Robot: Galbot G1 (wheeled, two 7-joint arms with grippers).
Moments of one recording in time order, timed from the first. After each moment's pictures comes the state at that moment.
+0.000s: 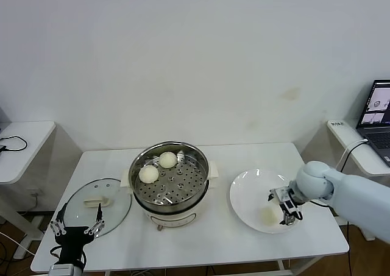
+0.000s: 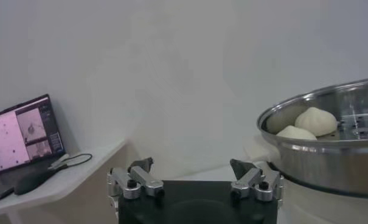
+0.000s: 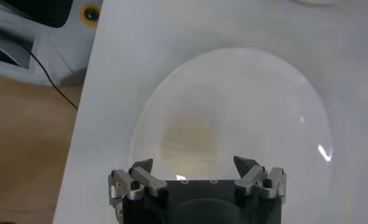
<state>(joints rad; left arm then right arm) 1.79 -1.29 -0.69 -2.22 -0.01 0.10 -0.24 -0.07 0.54 -0.90 1.60 -0.15 -0.28 -1.00</state>
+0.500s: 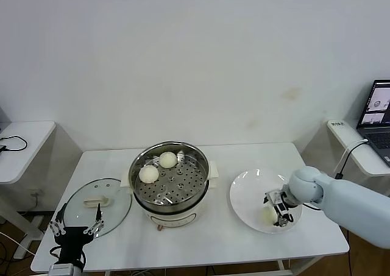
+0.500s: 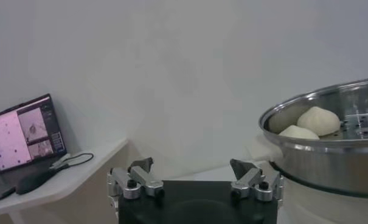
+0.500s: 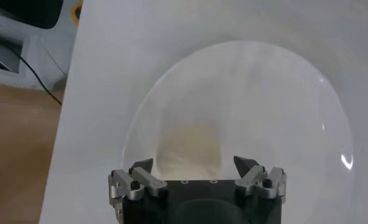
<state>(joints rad) 1.79 -1.30 -0.70 -2.21 -0.01 0.10 -0.24 -0.12 0.60 -0.86 1.53 -0.18 -0.29 -0.99</state>
